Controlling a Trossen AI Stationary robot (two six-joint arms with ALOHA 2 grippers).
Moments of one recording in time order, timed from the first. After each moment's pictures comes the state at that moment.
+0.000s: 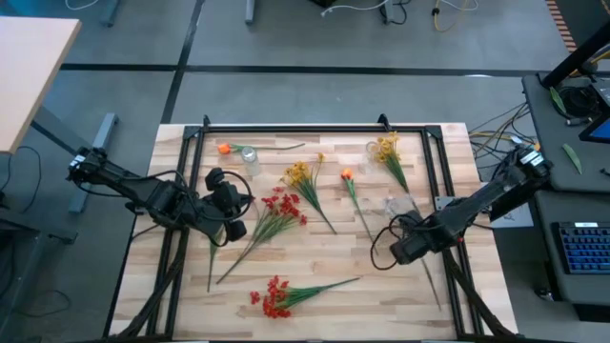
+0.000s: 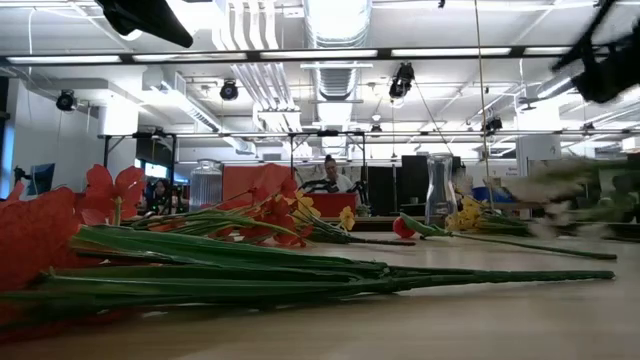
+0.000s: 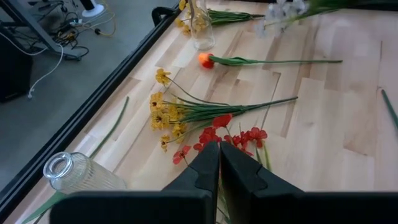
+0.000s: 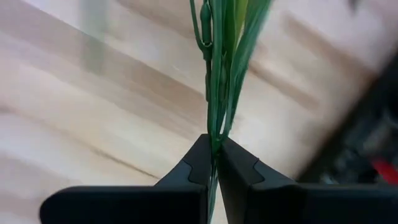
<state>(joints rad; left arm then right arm) -0.42 1.05 0.99 -0.80 -0.75 -0.51 0.56 1.26 0.83 -1.13 0.01 1.62</state>
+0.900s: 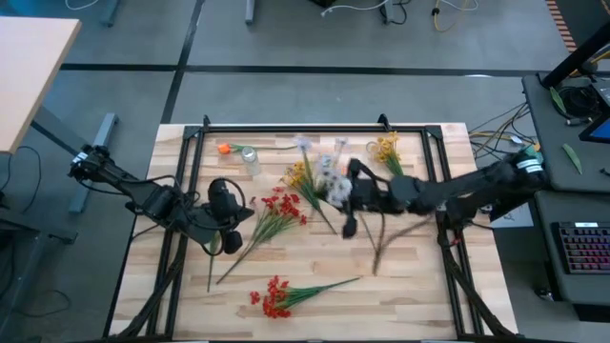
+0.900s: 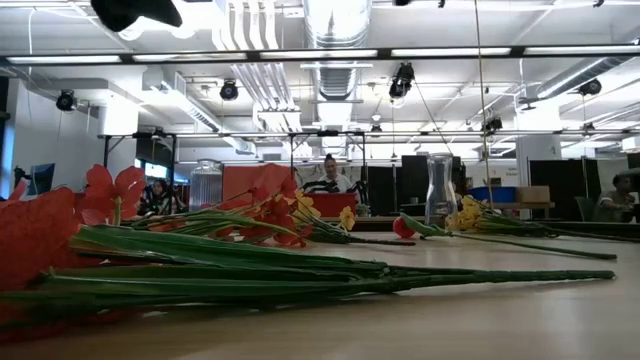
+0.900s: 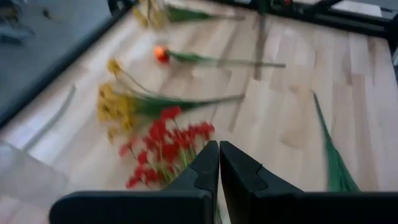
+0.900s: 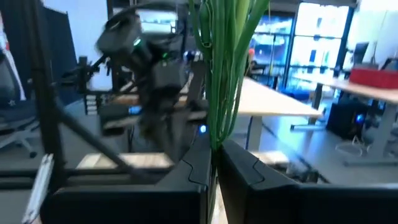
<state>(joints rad) -0.51 1.05 0.99 -0.76 -0.65 -0.65 0.15 1.39 0.94 0.55 0.24 -0.08</state>
